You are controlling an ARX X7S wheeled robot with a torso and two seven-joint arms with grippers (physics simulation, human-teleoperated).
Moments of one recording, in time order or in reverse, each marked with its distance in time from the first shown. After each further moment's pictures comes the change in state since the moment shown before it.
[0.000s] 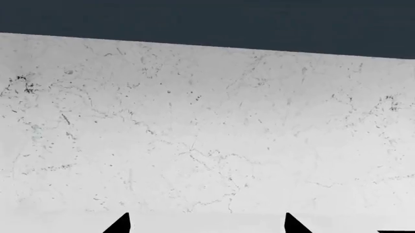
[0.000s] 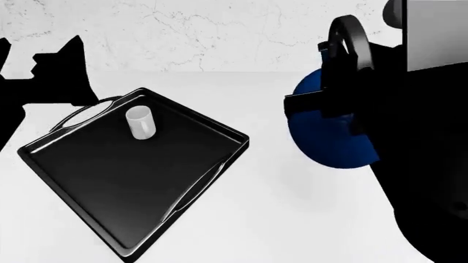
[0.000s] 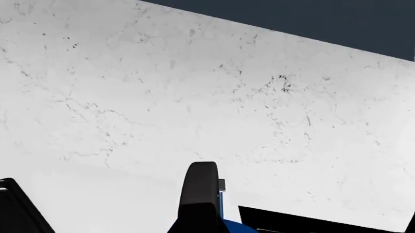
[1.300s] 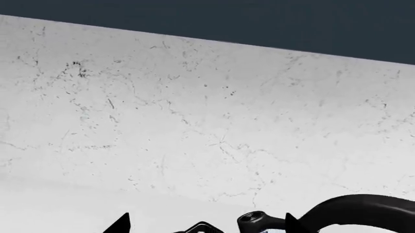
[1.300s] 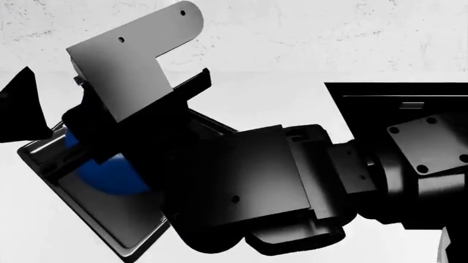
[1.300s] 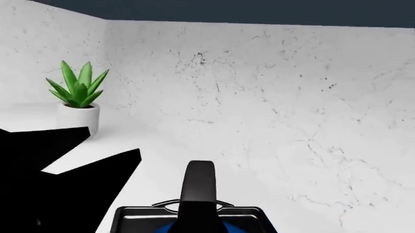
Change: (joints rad) left arm 0.331 -0.041 -0.352 0.107 -0.034 0.041 0.093; right arm -0.267 -0.733 0.023 0.372 -0.301 -0.191 -0.375
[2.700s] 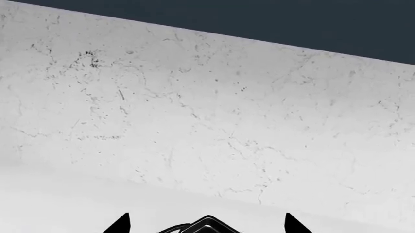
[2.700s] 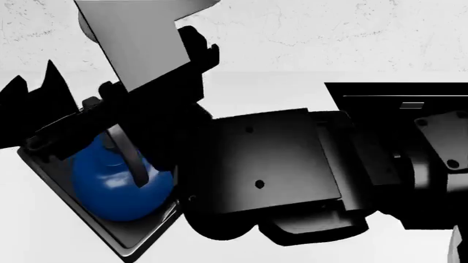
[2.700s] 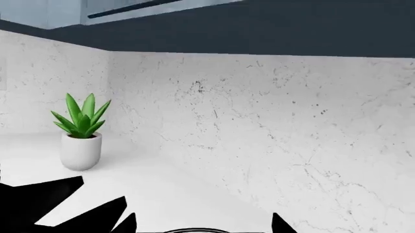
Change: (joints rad) left arm 0.093 0.008 -0.049 -0.008 0.043 0.050 0.053; right arm 0.012 0.043 0.083 -0.020 -0.015 -0.002 -0.027
